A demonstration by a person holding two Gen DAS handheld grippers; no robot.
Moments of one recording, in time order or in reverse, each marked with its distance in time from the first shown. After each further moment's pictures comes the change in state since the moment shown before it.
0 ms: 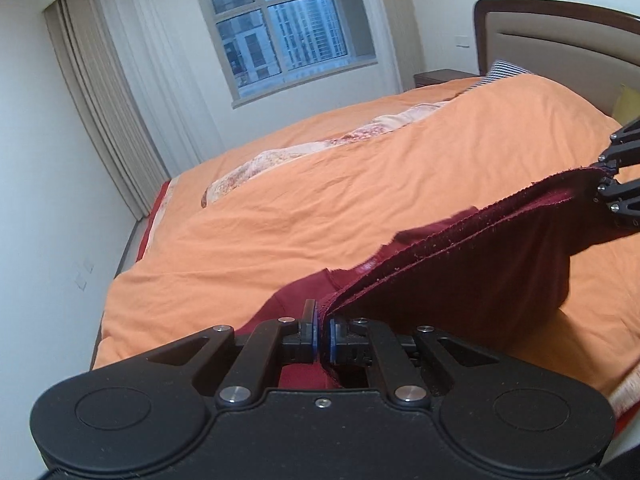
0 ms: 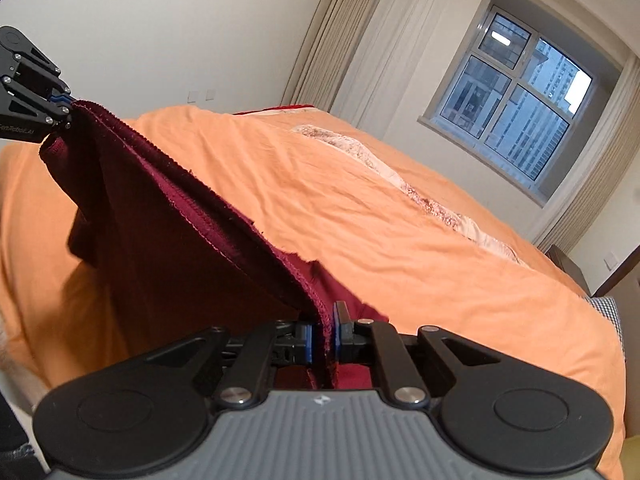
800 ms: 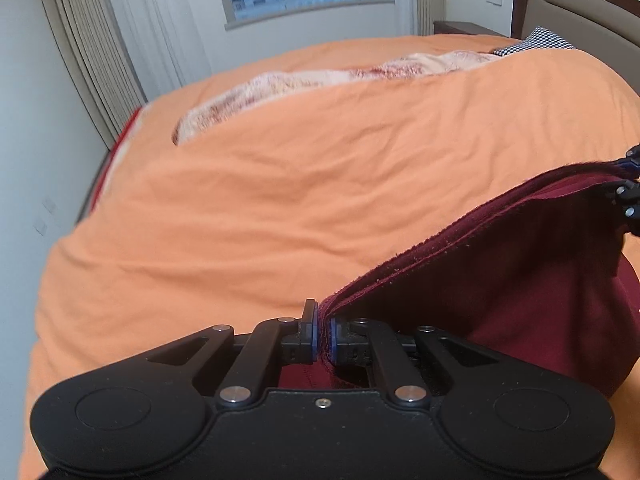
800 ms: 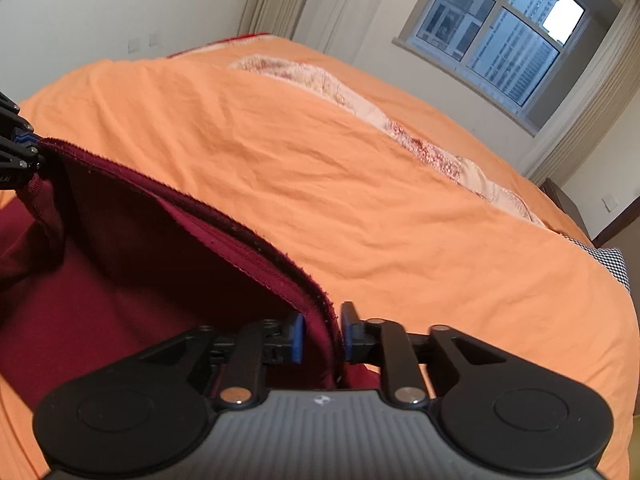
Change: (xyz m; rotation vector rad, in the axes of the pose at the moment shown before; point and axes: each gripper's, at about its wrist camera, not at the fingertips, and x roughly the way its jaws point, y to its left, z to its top) left arm 0.240 0.072 0.042 -0.102 0.213 -0.099; right arm 0.203 -0.031 0.070 0.098 0.250 -0.074
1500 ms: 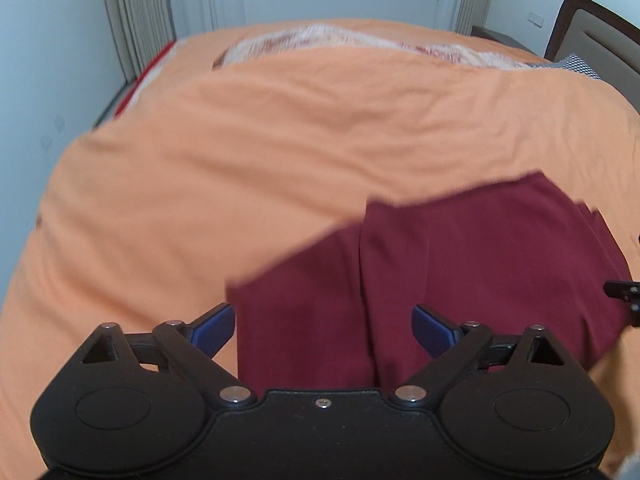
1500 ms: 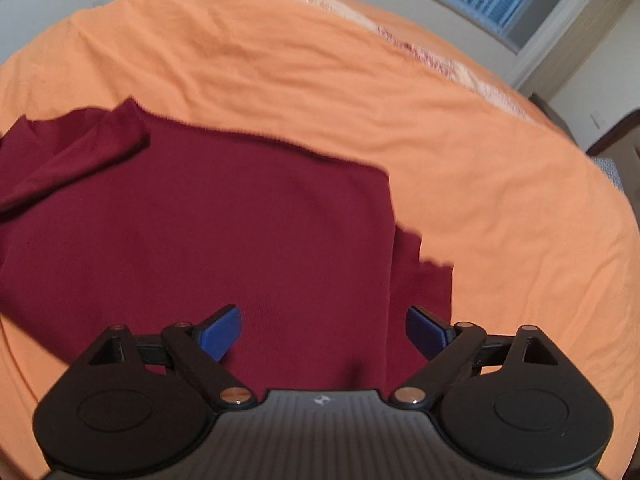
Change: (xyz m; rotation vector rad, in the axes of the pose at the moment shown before) left arm -0.025 0.052 -0.091 -0.204 0.078 -0.043; right arm 0.001 0.035 -0.071 0.122 0.220 -0.011
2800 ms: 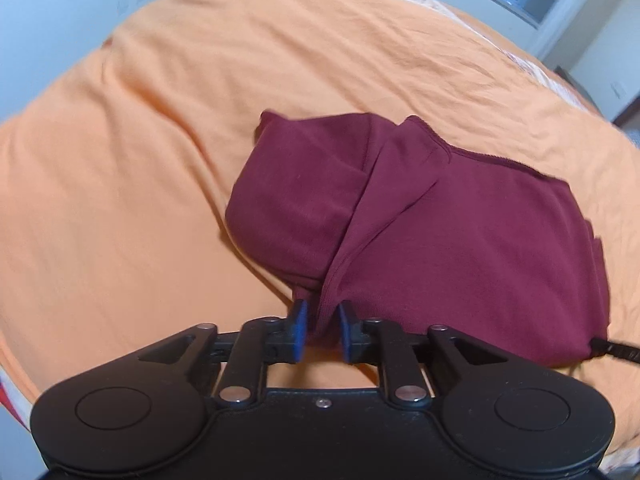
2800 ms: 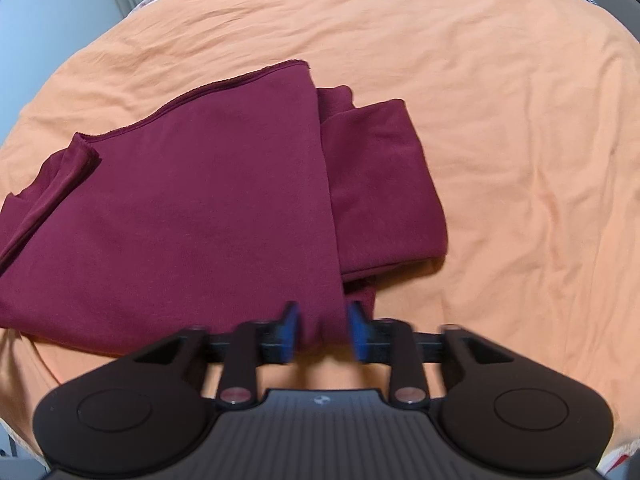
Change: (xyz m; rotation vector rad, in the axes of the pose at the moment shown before) left arm -0.027 -0.021 -0.073 -0.366 0.097 0.039; right arm 0.012 -0.078 -0.084 0.423 0.101 0.204
